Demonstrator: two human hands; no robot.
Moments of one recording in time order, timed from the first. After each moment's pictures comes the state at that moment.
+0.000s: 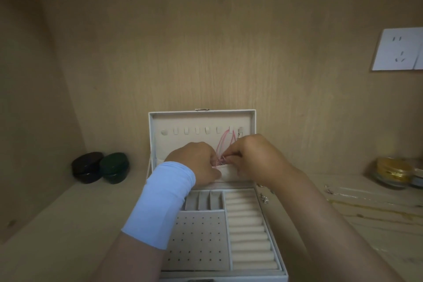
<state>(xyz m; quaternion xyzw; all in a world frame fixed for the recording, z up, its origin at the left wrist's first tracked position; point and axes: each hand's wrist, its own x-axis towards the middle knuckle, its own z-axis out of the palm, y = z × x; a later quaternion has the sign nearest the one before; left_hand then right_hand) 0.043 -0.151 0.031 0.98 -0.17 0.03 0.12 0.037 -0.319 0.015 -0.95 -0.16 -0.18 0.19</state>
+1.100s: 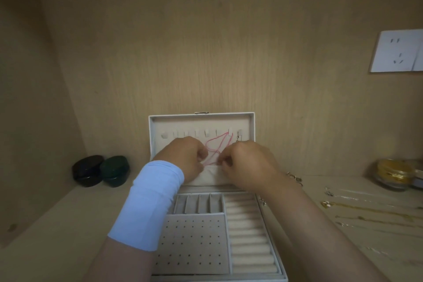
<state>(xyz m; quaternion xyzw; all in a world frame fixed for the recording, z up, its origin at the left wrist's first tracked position) 0.050 -0.133 0.038 0.97 -0.14 0.06 0.19 0.034 -0.305 0.006 -0.96 -0.13 -0.22 0.11</state>
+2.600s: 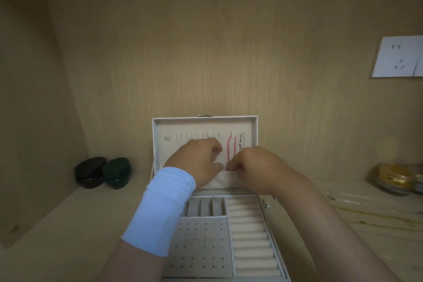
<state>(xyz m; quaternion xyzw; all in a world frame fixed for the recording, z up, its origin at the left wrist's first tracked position) 0.047 -0.148 0.033 0.95 -0.20 0.11 0.20 0.029 -0.319 0.017 -0.98 -0.12 -0.09 0.13</state>
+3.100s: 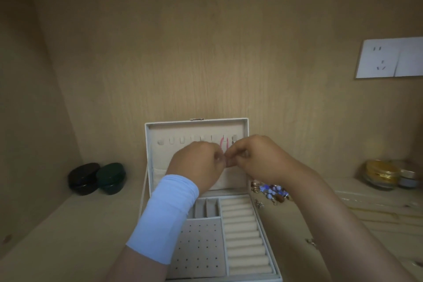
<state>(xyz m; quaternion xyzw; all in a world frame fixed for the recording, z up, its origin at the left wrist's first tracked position) 0.036 -0.165 0.032 0.95 -0.22 0.18 0.15 0.019 -0.338 0.038 -0.94 -0.14 -0.14 0.26</state>
